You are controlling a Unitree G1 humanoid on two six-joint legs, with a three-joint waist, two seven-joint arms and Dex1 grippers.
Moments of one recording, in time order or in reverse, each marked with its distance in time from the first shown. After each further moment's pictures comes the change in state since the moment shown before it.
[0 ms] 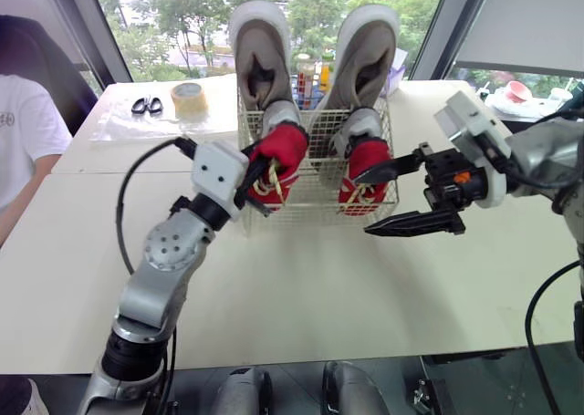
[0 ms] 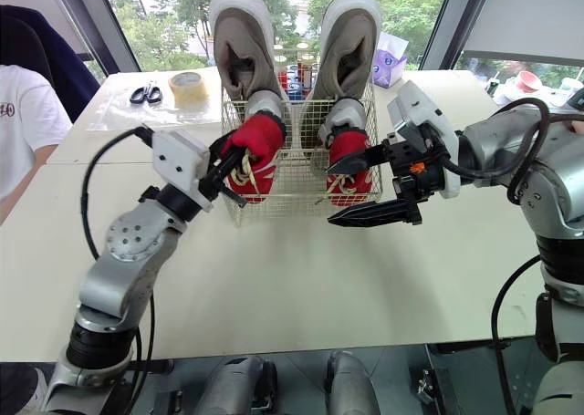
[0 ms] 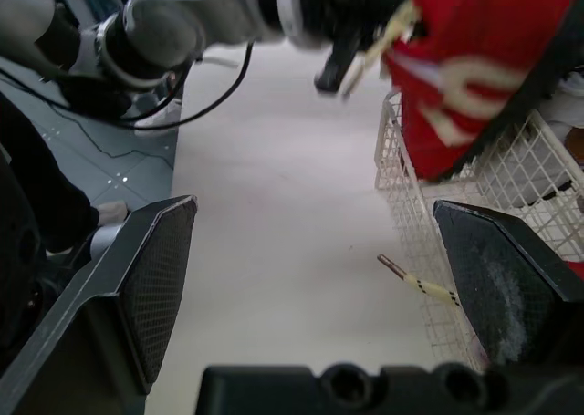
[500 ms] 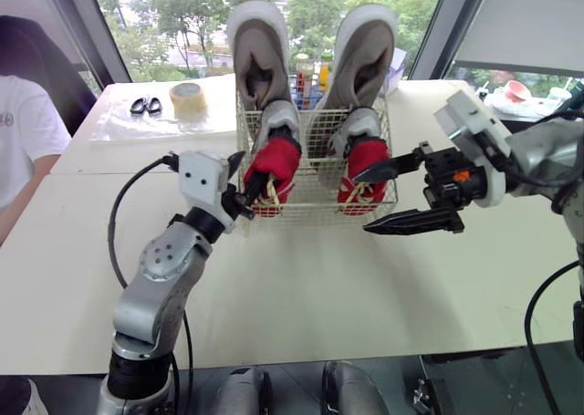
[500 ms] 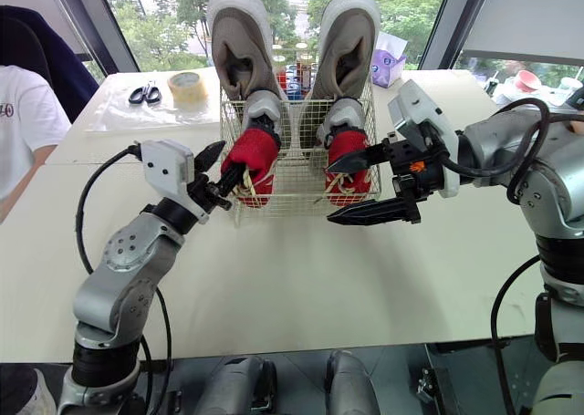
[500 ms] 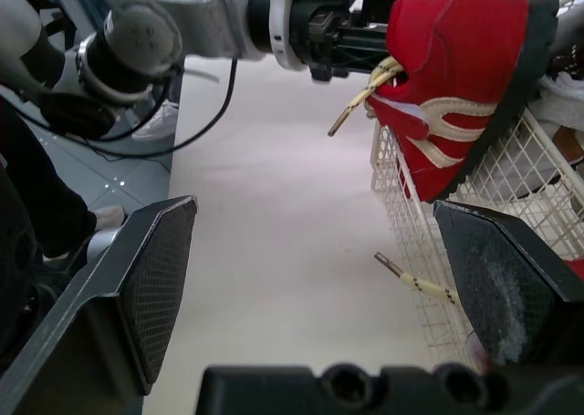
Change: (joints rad) left arm 0.053 -0.020 0.167 -0.129 -0.222 0.340 0.024; right arm 0.001 0.000 0.001 0.011 -0.009 -0.026 0.011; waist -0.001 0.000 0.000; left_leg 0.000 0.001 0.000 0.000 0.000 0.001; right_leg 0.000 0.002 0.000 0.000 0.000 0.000
